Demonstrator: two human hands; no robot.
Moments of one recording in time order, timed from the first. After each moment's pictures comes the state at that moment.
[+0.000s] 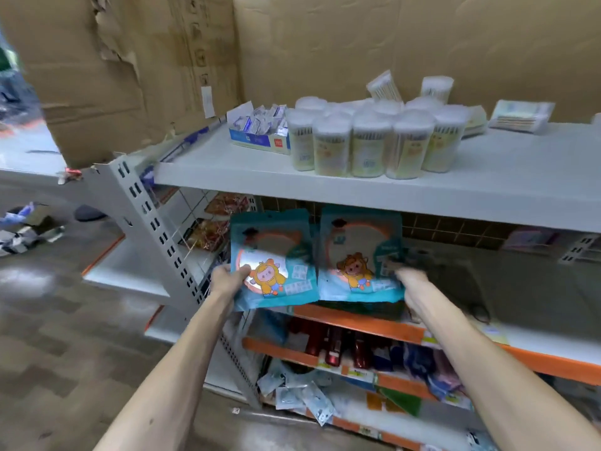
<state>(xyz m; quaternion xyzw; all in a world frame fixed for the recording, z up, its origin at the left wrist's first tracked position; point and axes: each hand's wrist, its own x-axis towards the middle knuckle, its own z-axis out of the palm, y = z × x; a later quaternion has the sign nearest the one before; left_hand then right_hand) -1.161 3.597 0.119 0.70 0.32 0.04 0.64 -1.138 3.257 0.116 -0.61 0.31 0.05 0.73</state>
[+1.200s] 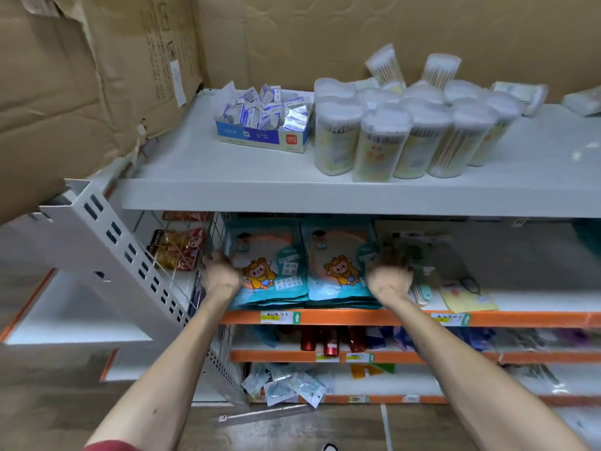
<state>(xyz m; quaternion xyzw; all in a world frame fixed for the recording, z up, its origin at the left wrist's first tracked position) -1.048 3.654 0.067 0.94 0.17 -0.04 0.31 -1.124 3.331 0.090 -0.96 0.27 0.04 0.09</state>
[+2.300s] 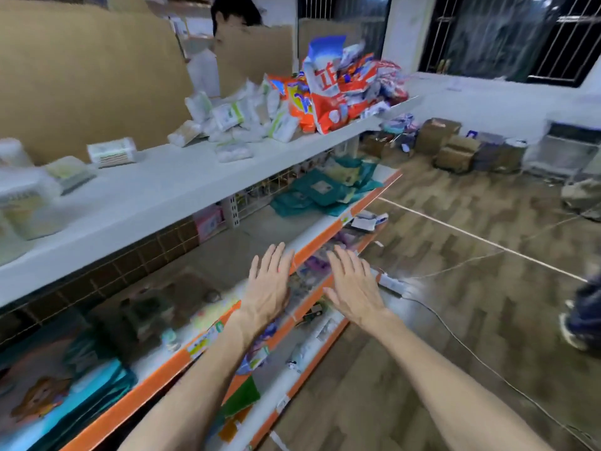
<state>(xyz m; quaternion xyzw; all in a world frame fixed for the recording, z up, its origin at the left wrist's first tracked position) -1.304 3.142 0.155 0.78 -0.62 0.10 0.08 -1.484 3.040 0.151 -0.92 0.37 -0.14 -0.08</state>
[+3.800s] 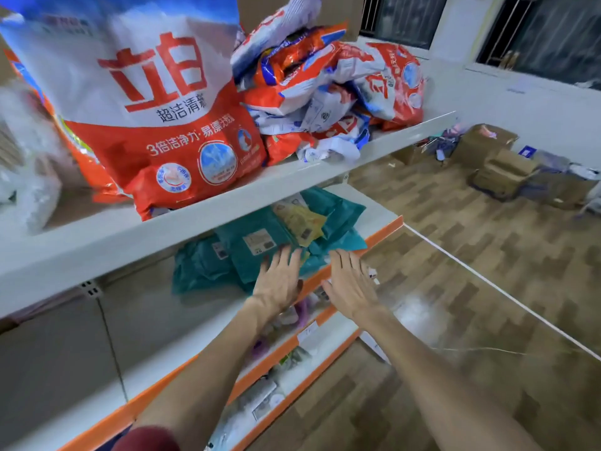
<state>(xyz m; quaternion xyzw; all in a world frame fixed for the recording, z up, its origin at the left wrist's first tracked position) -1.309 2.583 0.110 0.84 -0.53 -0.01 0.11 -1.448 2.486 0.122 -0.94 0.33 -0.10 -0.02</state>
